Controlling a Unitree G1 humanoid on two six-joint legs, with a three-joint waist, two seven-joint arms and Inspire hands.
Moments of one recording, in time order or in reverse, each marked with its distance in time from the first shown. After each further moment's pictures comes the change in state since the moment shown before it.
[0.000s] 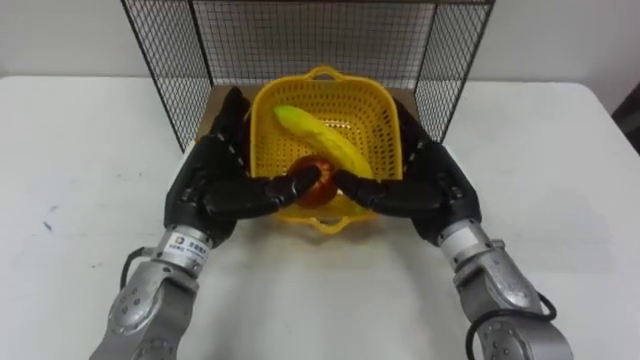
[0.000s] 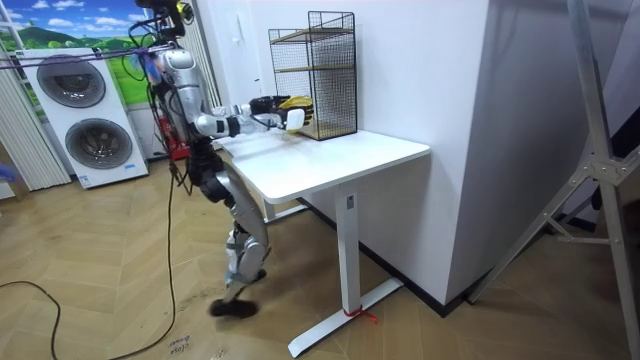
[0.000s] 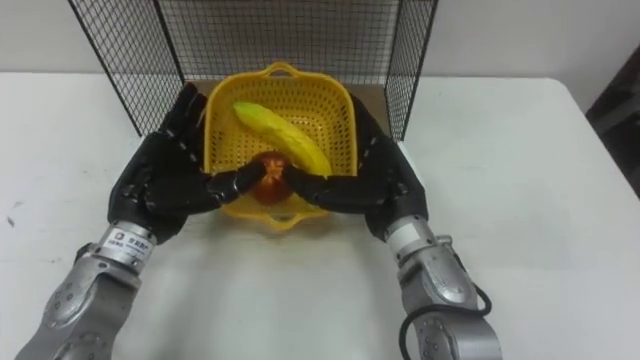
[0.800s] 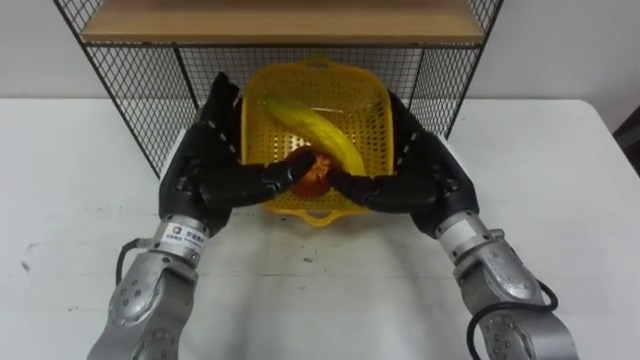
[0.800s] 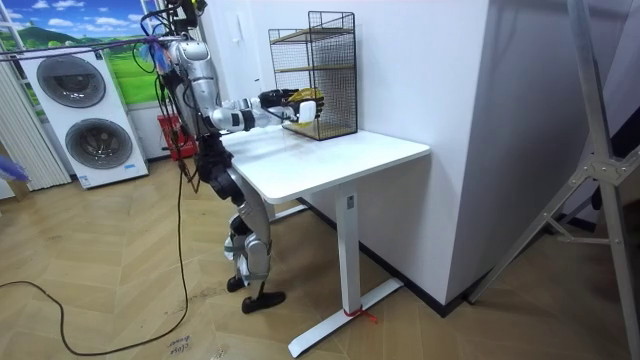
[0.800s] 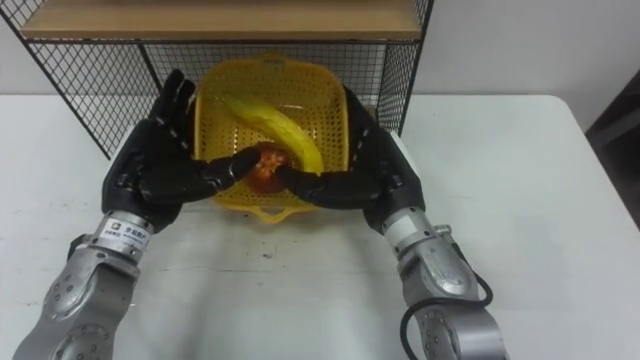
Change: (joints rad) left arm -0.027 0.013 -0.009 -0.009 0.022 0.004 0.042; right arm -0.029 -0.028 0.008 -0.024 -0.031 -0.003 -0.003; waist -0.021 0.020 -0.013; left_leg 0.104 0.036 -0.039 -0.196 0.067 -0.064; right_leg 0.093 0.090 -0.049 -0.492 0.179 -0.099
